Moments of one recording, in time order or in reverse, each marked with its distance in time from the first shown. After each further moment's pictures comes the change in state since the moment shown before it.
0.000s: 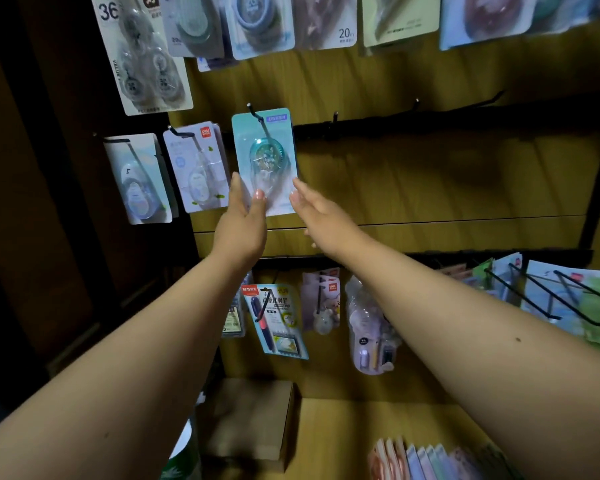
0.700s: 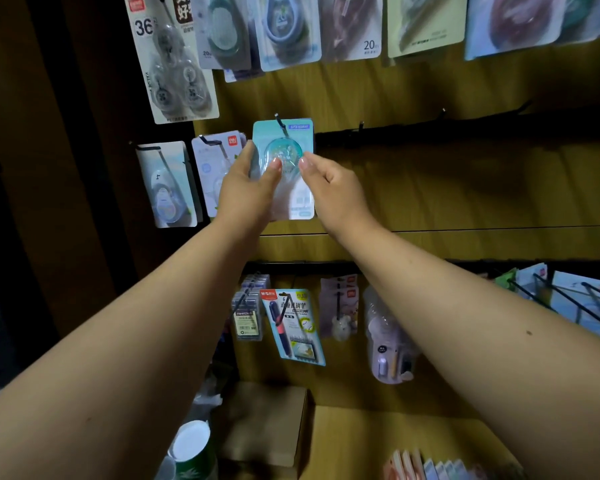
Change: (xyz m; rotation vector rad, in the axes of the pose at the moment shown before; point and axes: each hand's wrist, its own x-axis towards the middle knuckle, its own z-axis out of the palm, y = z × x) left_hand 0.006 0.048 -0.029 -0.309 0.097 0.027; right_hand 0.013 -0.050 0.009 0.309 0.259 -0.135
